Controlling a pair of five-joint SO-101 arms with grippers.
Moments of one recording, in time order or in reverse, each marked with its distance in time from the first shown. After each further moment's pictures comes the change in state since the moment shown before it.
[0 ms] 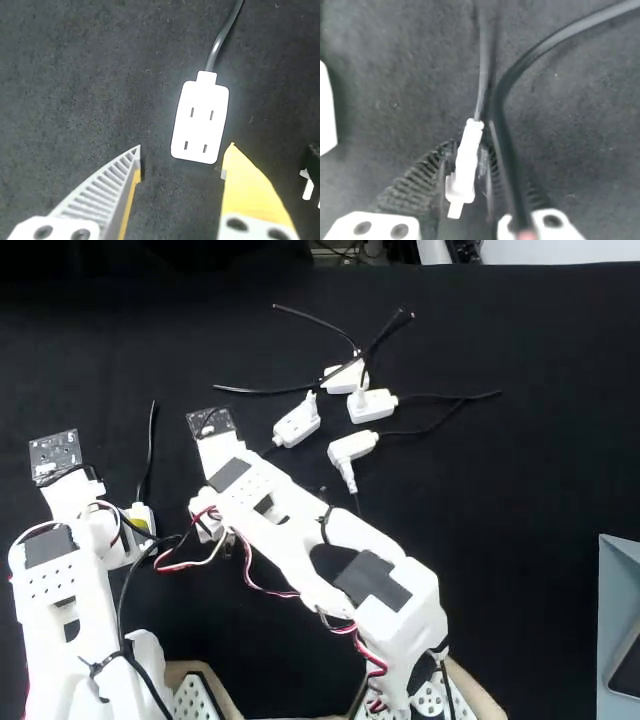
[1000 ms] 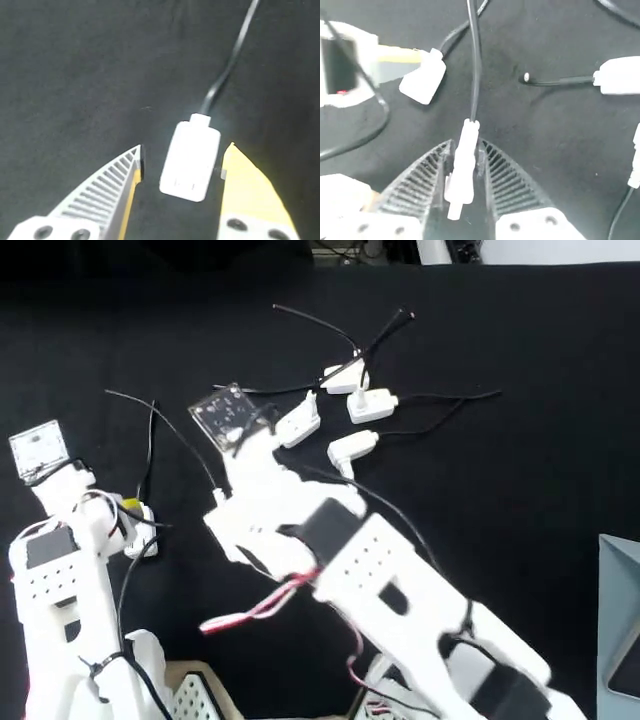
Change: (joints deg) left arm 2.0 0.0 0.6 -8.6 7.6; right arm -1.3 -52.1 20.2 4.6 16.4
